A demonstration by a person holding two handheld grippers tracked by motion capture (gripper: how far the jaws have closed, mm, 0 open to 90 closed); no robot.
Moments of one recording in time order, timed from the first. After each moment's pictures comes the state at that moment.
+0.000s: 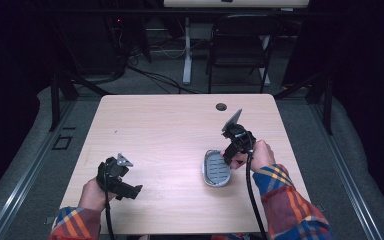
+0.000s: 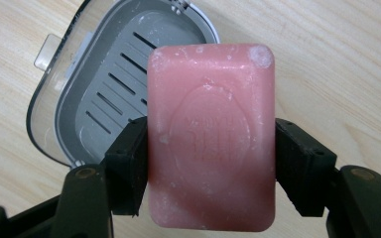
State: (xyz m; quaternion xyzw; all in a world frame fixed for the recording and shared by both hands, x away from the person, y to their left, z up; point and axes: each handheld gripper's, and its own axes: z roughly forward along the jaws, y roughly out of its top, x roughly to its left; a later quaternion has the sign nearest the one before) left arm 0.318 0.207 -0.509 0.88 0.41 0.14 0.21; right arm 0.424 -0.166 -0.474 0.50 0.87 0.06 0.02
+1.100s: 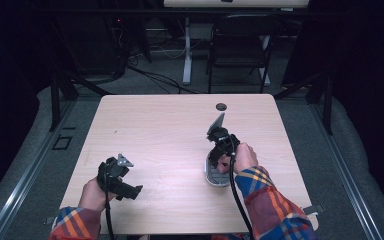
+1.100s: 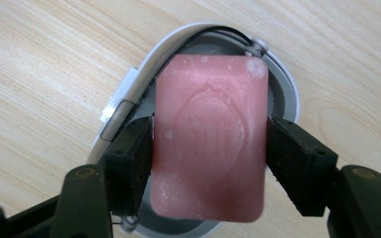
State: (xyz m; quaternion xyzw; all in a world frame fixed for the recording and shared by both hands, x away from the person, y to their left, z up) left arm 0.318 0.207 -0.508 0.88 0.40 0.14 0.21; right arm 0.426 -0.124 -0.491 0.49 0.87 0.05 0.03
